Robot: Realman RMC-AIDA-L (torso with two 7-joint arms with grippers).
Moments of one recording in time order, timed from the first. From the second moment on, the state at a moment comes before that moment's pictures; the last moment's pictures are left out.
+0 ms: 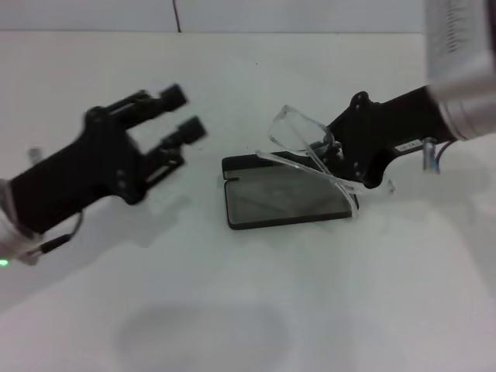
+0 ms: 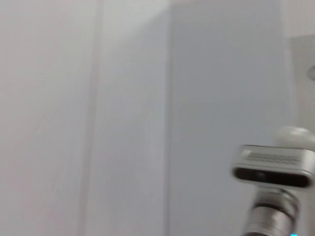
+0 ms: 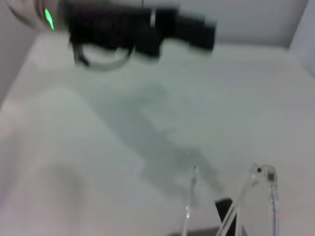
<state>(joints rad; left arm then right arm) -0.35 -2.07 0.99 0.40 1.23 1.79 -0.89 0.58 2.02 -1.43 -1.40 -2.11 -1.42 1.88</state>
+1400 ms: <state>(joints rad) -0.32 -2.07 0.95 0.40 1.25 1.78 -0.89 0.62 2.03 -2.19 -1.48 -2.85 -1.00 2.25</state>
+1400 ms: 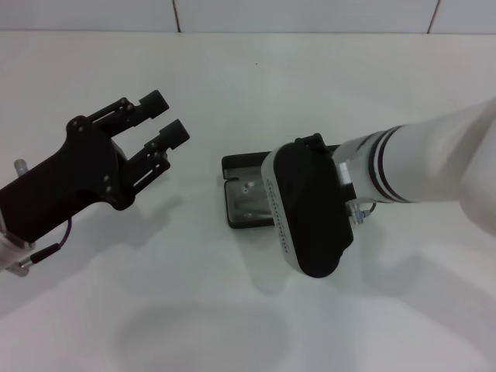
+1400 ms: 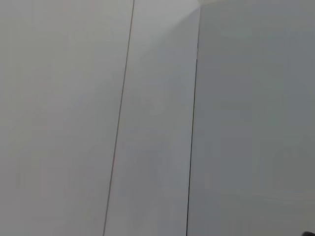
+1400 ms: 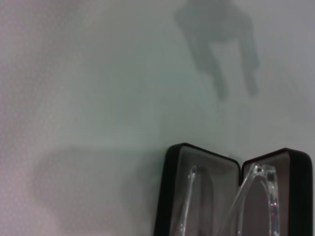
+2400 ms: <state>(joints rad) -0.34 -2.07 0.95 0.39 1.25 1.77 -0.89 0.57 2.03 -2.25 -1.45 -2.98 -0.87 2.27</state>
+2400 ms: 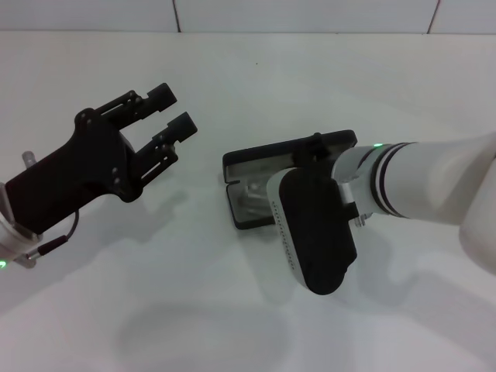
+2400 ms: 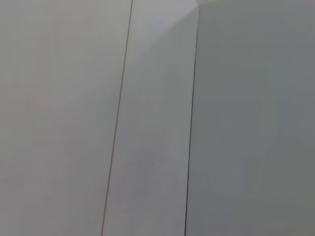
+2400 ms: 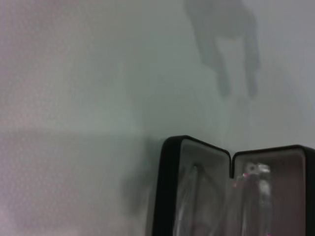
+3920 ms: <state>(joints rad) -0.33 -2.07 0.96 0.39 1.27 1.77 -0.89 0.59 2.03 -2.22 -1.61 -2.89 -1.11 2.32</state>
